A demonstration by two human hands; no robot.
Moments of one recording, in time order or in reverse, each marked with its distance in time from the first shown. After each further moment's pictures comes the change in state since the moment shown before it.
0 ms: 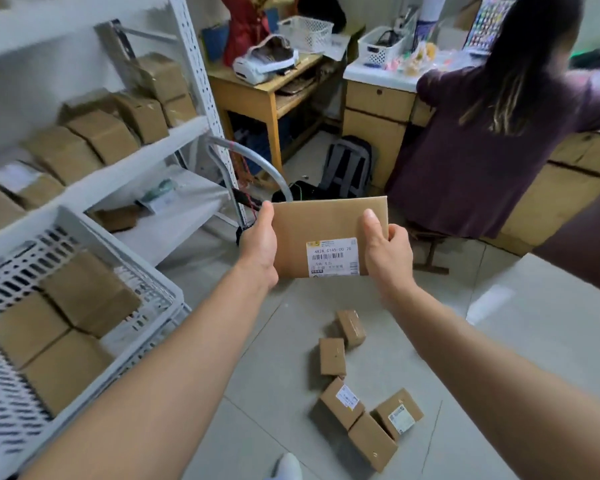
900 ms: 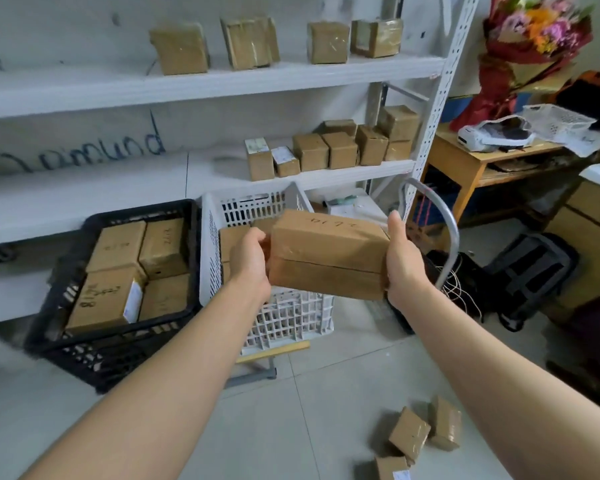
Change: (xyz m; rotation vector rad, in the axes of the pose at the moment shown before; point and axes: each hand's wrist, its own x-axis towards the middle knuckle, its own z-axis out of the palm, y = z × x) left_hand -0.144 0.008 -0.229 -0.453 0.610 0.261; right_hand -0.146 -0.063 0.116 0.010 -0.798 0.105
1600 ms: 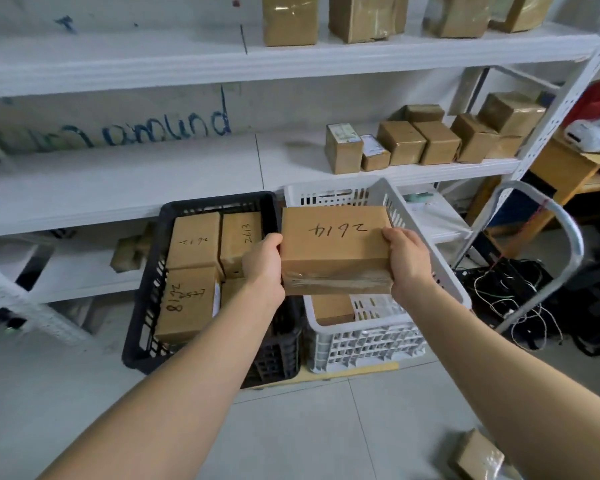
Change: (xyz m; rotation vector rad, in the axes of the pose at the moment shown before) left_hand 0.167 0.080 -0.165 -0.020 0.154 -0.134; right_hand 0.032 0.037 0.260 -0.049 -0.010 -0.125
